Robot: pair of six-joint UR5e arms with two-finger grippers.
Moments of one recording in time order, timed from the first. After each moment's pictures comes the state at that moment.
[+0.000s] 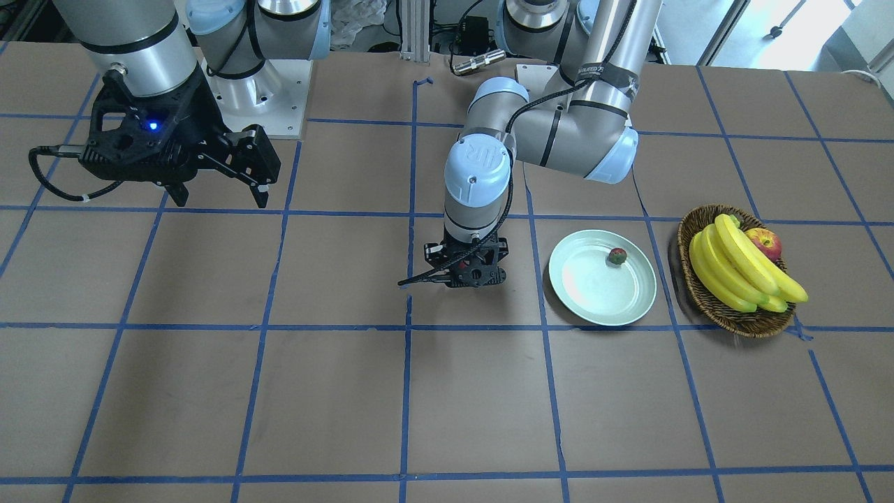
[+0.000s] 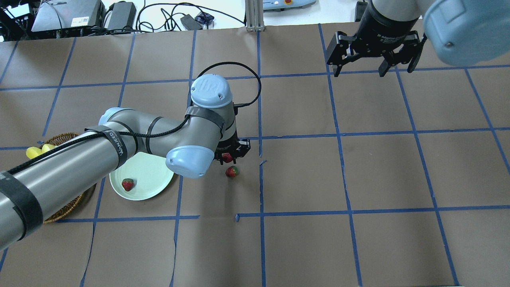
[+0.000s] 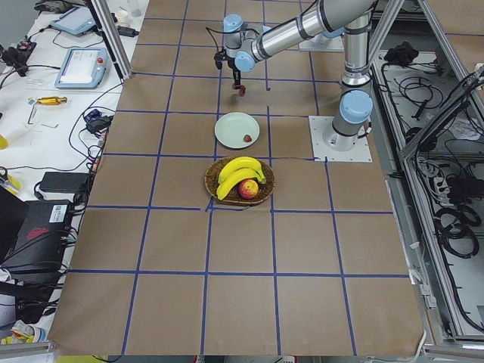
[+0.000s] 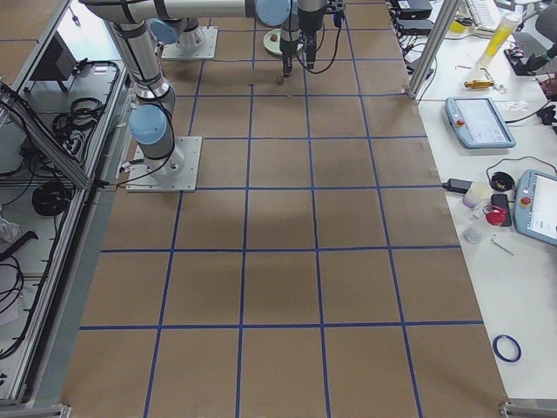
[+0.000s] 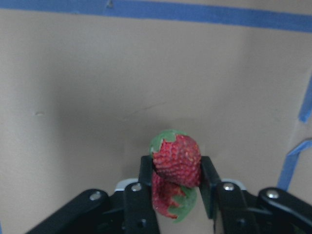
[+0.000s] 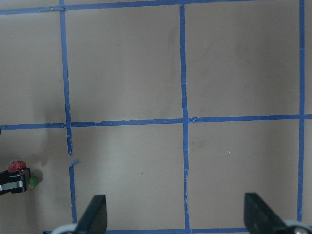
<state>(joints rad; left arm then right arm) -1.87 -1.91 -1.89 -1.00 1.60 -0.39 1.61 -1.52 1.52 -1.66 -1.54 0.07</state>
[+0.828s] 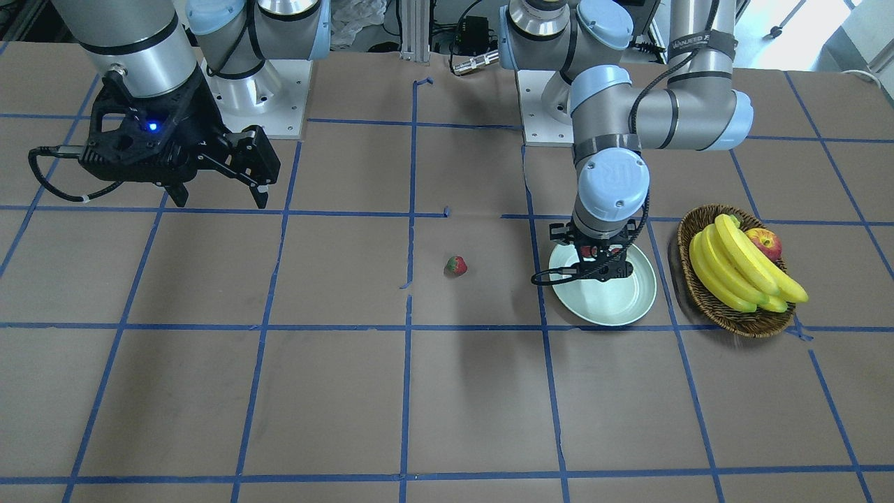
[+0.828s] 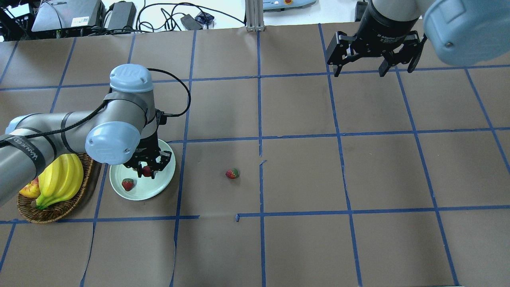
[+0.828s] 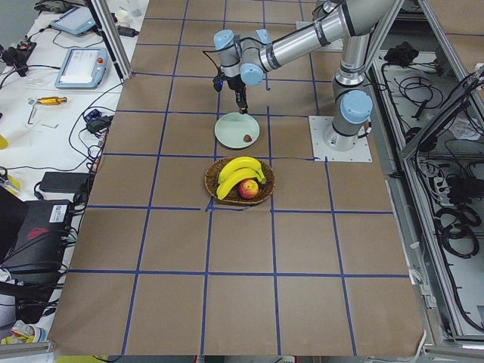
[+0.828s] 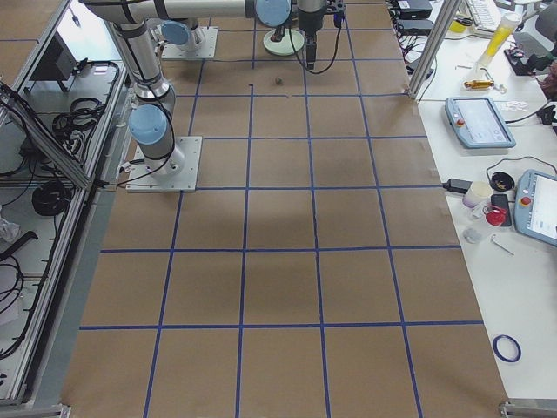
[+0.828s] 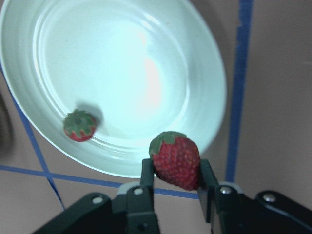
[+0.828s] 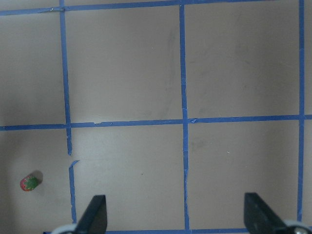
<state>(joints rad) -1.52 -1.77 -2.02 -1.22 1.82 0.04 1.61 -1.52 1.53 -1.66 -1.54 0.07</state>
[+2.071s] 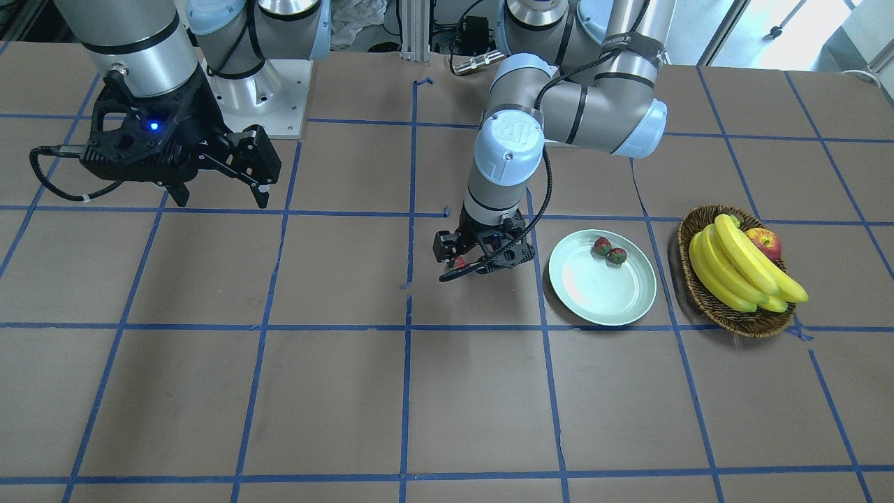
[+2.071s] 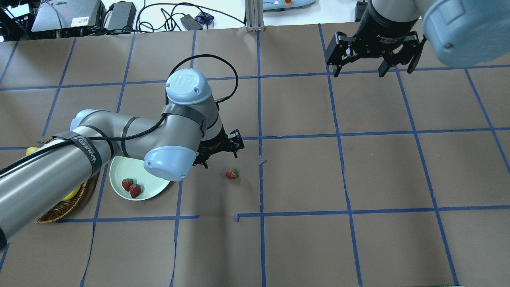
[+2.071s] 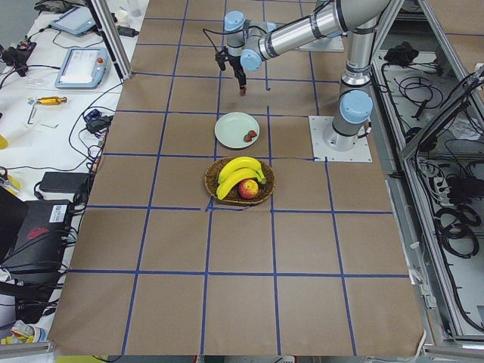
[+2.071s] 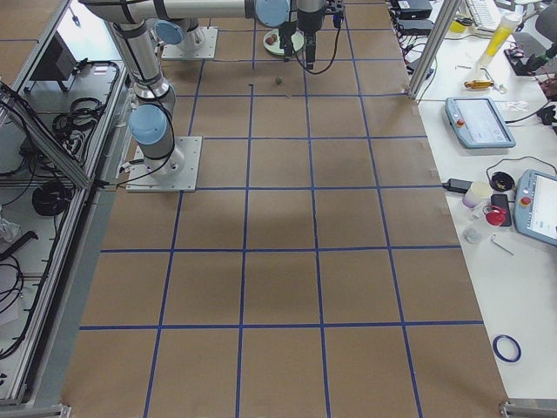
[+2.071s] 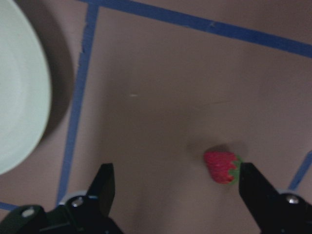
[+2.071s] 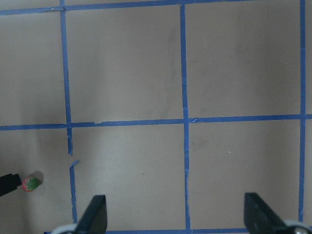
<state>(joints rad) -1.85 -1.84 -1.95 -0.98 1.51 -0.64 1.61 -1.52 1.53 -1.66 -1.54 0.07</state>
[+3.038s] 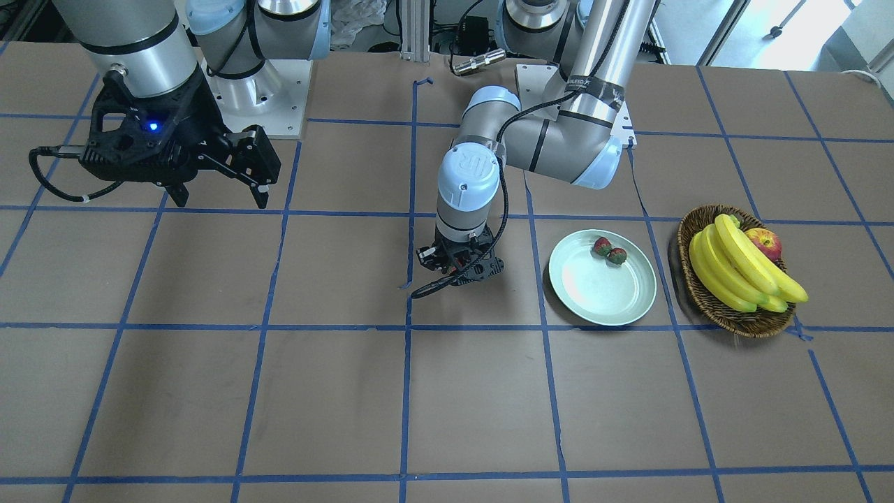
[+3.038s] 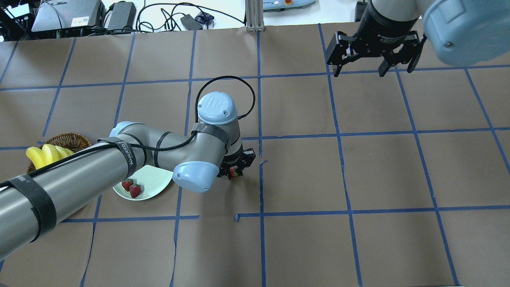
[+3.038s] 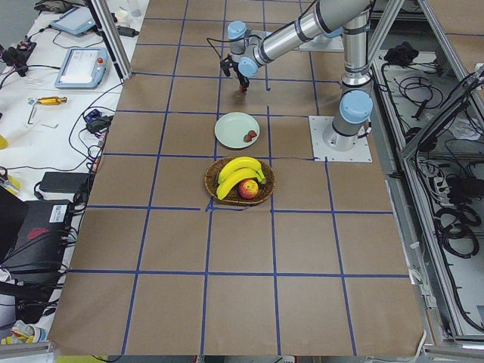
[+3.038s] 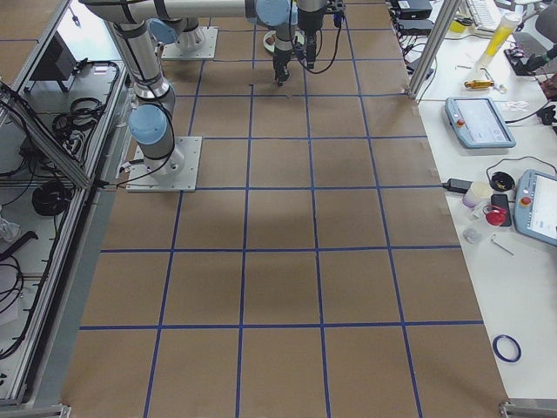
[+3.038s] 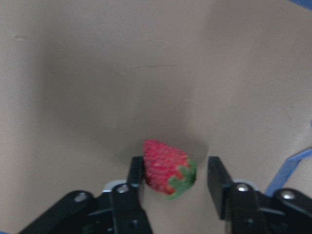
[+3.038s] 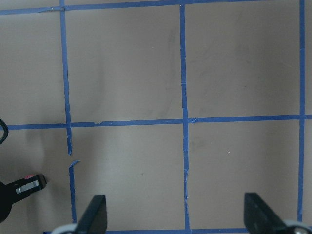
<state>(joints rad) -1.90 -1.95 -1.97 -0.89 1.54 -0.68 1.61 -1.52 1.52 -1.66 -1.54 0.07</state>
